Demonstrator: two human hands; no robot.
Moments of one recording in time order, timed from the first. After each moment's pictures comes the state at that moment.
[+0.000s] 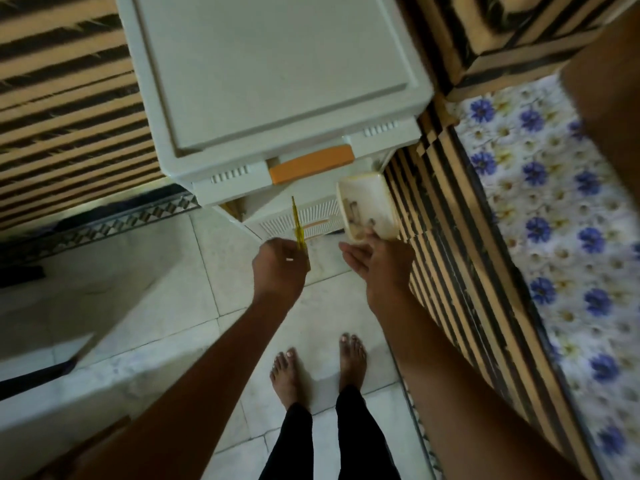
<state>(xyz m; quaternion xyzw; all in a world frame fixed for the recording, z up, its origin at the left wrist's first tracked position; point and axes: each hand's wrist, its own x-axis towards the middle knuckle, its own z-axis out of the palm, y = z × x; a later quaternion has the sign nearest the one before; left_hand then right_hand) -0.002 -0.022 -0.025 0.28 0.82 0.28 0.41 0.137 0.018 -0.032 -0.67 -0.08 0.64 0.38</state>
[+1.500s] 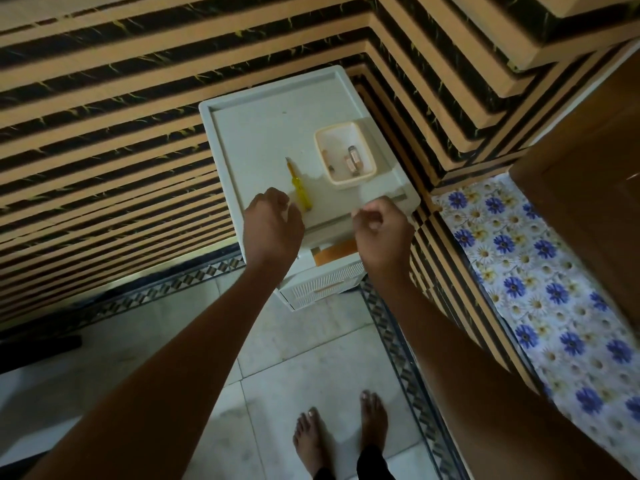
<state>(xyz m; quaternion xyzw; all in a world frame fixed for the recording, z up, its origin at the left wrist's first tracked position) -0.091 0.058 0.128 0.46 0.81 0.32 0.15 0.076 0.088 0.101 -0.58 -0.61 0.31 0.44</state>
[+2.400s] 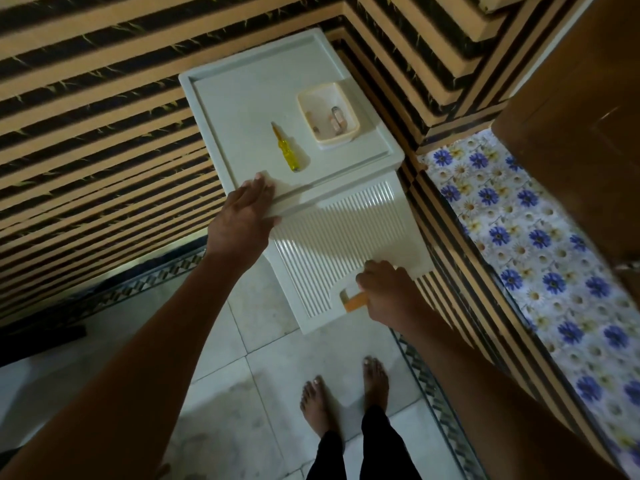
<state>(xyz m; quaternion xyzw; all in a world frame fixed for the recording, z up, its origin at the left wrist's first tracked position) -0.132 -0.006 0.104 0.70 0.70 0.10 0.10 0.155 -0.032 0.036 -0.45 -0.88 0.12 -0.08</state>
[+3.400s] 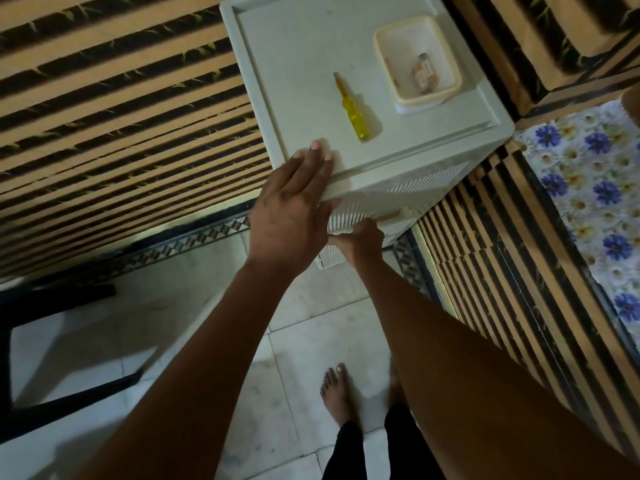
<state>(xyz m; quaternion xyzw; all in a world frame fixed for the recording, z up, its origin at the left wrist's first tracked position) -0.140 -0.009 0.062 0.69 0.71 0.15 0.01 -0.021 0.047 -0.059 -0.72 -0.47 0.49 0.10</state>
